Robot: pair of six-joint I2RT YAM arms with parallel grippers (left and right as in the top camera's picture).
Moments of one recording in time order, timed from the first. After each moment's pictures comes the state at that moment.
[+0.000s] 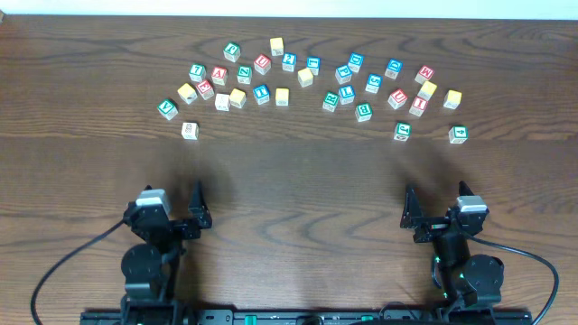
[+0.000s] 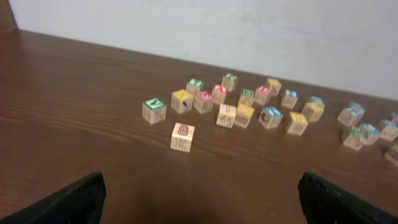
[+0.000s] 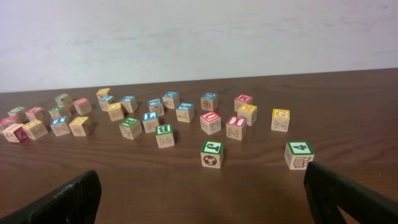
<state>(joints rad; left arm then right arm) 0.00 0.14 0.05 -0.10 0.01 -0.18 0.07 0.01 0.01 -0.07 -0.03 0.10</state>
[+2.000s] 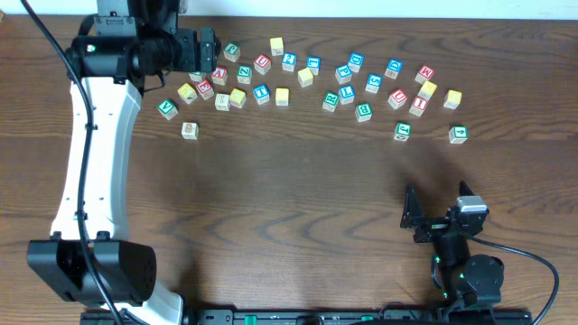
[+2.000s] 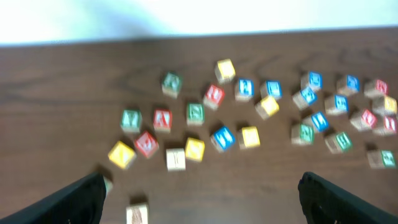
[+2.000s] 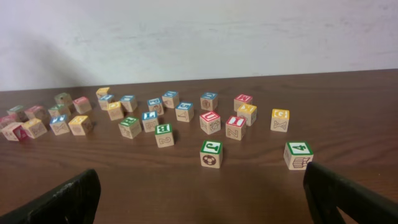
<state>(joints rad) -0.01 1.76 1.85 -0.89 0.27 0.02 0.07 0.01 0.01 -0.07 -0.03 0.10</state>
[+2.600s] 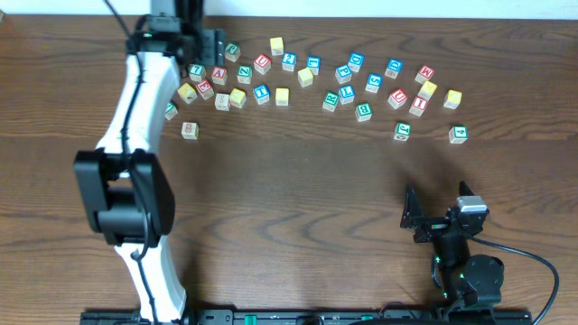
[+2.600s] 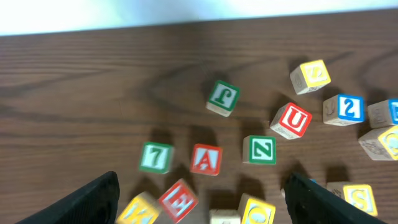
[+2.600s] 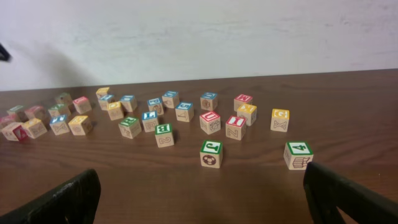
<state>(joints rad) -0.06 2.11 1.85 -0.61 0.05 0.02 0.07 0.01 0.01 -0.07 -0.03 0.10</state>
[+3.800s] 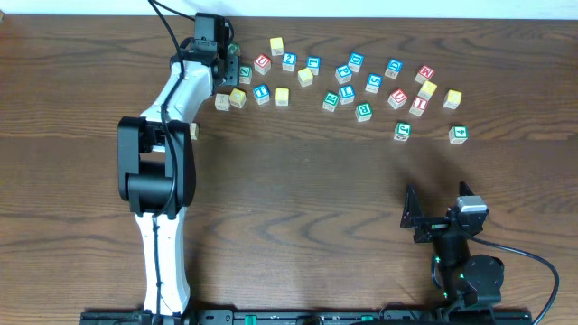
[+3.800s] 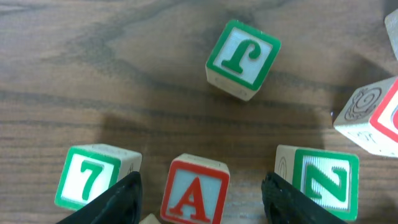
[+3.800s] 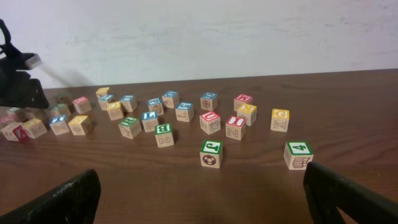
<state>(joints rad) -0.12 2.34 1.85 -0.48 -0.08 -0.04 0.07 0.01 0.01 -0.07 -0.03 0.10</state>
